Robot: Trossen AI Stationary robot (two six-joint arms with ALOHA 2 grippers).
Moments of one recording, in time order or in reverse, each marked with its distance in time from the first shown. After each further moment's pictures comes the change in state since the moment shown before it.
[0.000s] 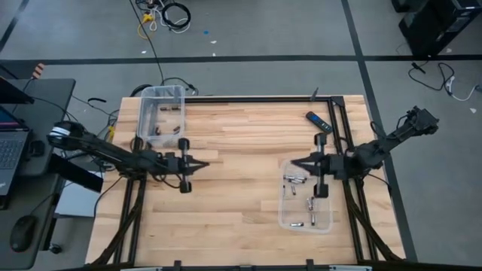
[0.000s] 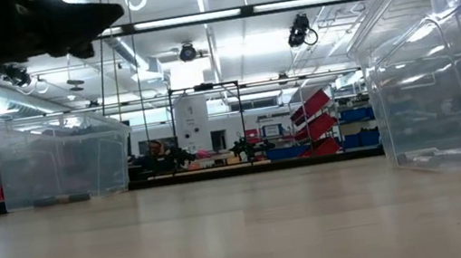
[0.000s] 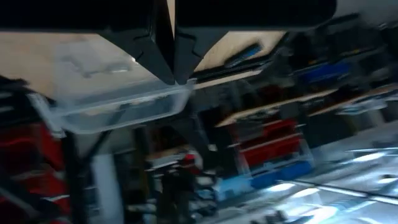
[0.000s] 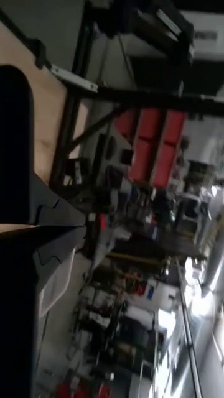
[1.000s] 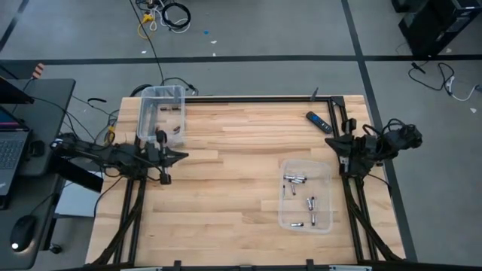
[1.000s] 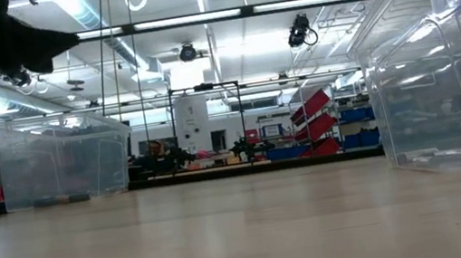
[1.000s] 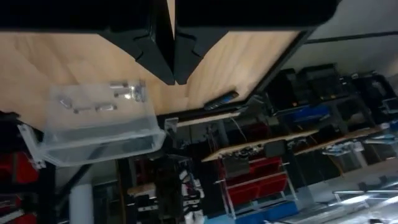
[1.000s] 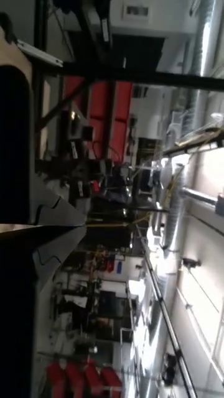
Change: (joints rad) left arm -0.033 -0.783 -0.002 -0.933 -0.146 -0.084; right arm -0.080 -0.853 -0.413 -0.188 -0.028 -0.007
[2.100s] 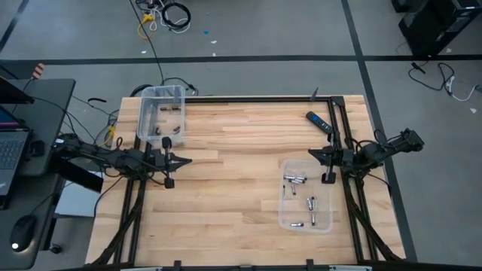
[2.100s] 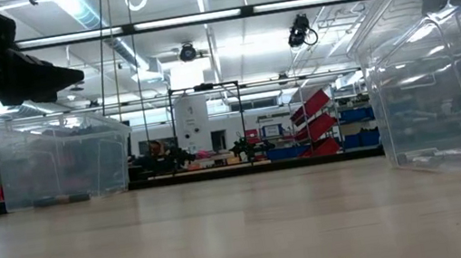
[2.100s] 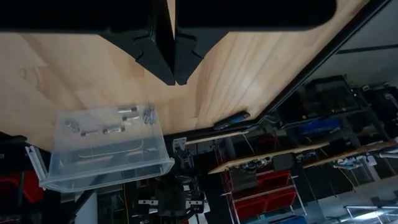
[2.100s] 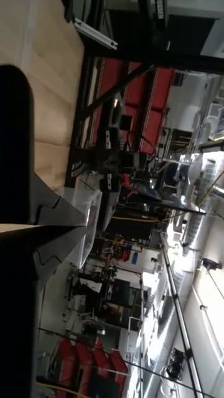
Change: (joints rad) left arm 0.000 -0.011 -0.170 0.107 0.020 -0.039; right arm -0.064 0.008 -0.277 0.177 -0.014 -0.044
